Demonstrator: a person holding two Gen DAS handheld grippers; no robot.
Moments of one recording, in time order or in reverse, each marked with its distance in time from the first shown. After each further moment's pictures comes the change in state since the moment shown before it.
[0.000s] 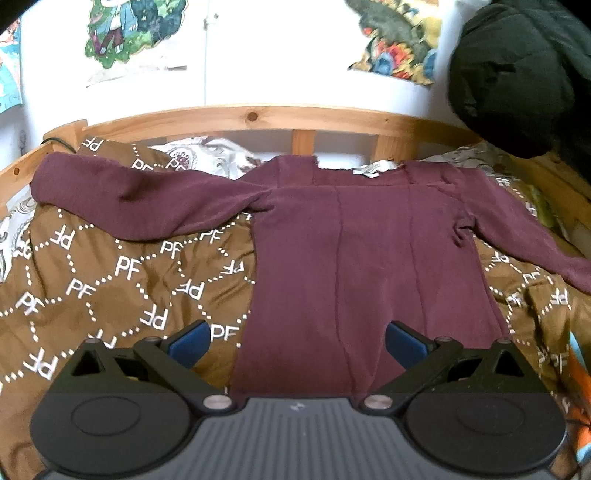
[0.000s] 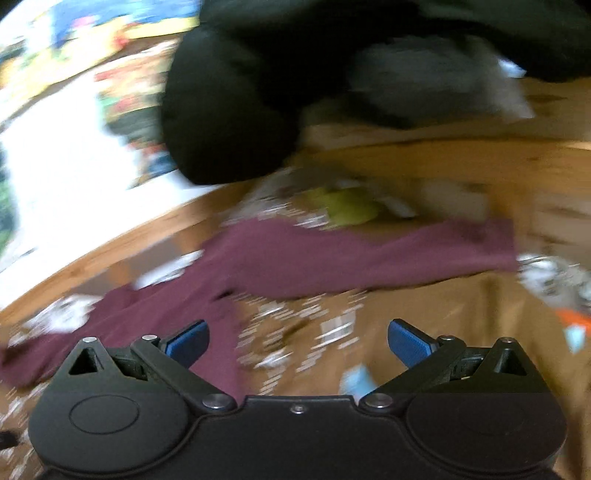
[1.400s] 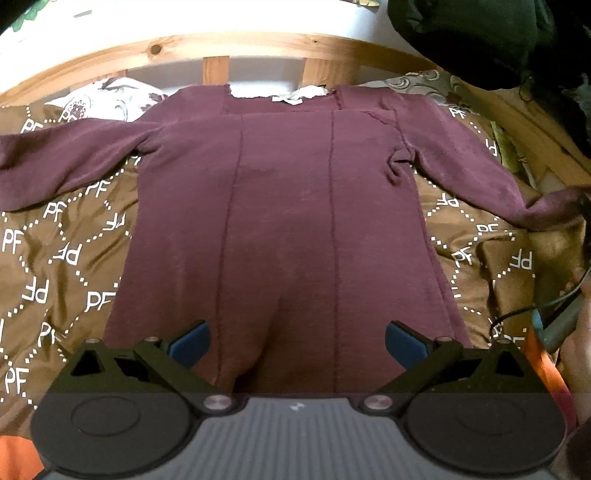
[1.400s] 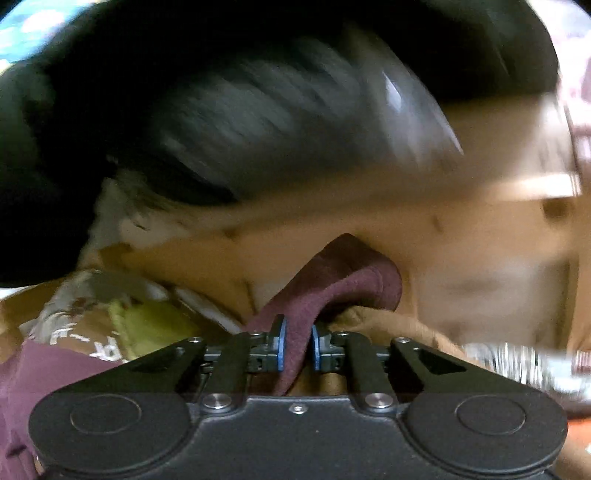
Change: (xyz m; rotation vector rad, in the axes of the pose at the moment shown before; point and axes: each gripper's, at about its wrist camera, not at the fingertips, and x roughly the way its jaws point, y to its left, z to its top) left arm 0.061 -0.084 -0.006 0.058 0.211 -0.155; right arm 0.096 -0.006 0.016 -0.055 -0.460 -0.463
